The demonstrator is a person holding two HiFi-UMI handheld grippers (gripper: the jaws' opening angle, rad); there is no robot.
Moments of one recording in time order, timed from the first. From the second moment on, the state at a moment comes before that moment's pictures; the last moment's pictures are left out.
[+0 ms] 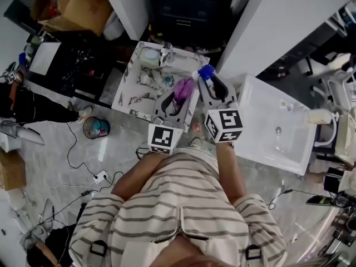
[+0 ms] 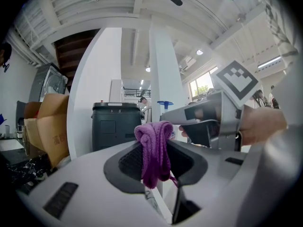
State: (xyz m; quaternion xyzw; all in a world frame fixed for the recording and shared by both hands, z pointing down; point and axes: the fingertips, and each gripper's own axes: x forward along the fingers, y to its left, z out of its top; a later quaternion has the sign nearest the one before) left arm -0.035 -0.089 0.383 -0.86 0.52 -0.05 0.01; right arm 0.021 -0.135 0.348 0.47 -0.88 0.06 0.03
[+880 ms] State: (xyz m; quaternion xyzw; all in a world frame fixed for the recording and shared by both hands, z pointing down) left arm -0.008 -0.080 0.386 -0.88 0.48 -0.05 0.01; right arm 0.025 -0.130 0.347 0.47 -0.88 0.05 0.04
